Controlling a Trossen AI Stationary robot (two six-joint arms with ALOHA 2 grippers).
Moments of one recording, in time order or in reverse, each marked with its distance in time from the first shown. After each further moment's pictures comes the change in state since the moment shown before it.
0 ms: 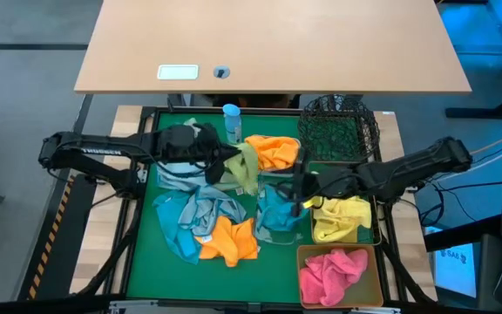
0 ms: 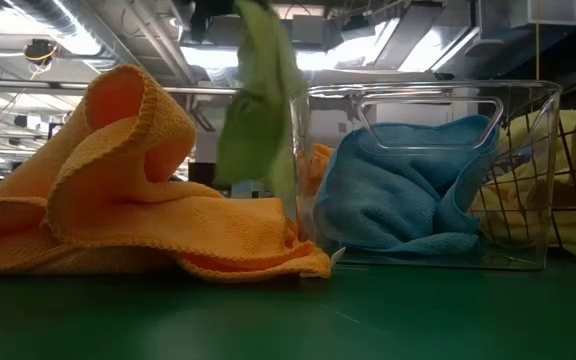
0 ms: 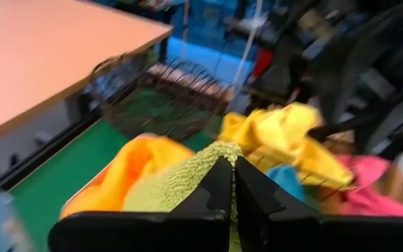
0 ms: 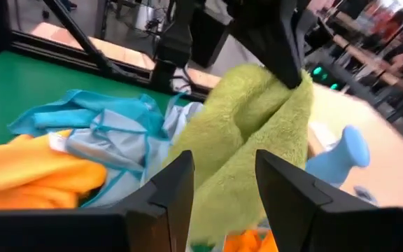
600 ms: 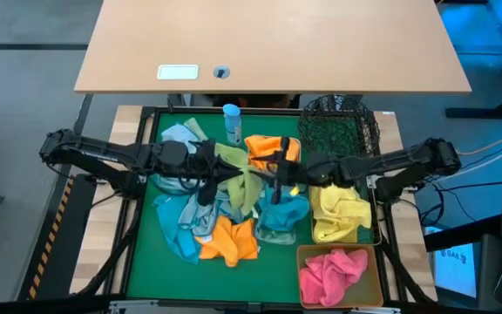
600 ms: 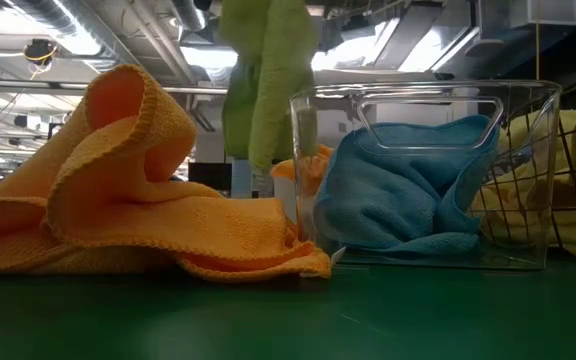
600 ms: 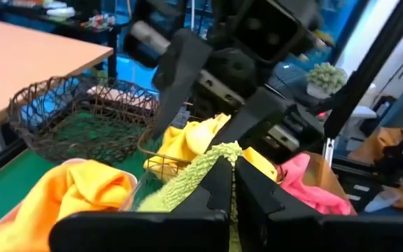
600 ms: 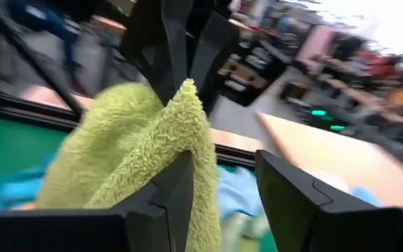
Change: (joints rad) left arm -0.176 0.000 0.000 0.102 -0.007 0.025; right arm -0.155 0.129 0.000 0.362 -0.210 -0.082
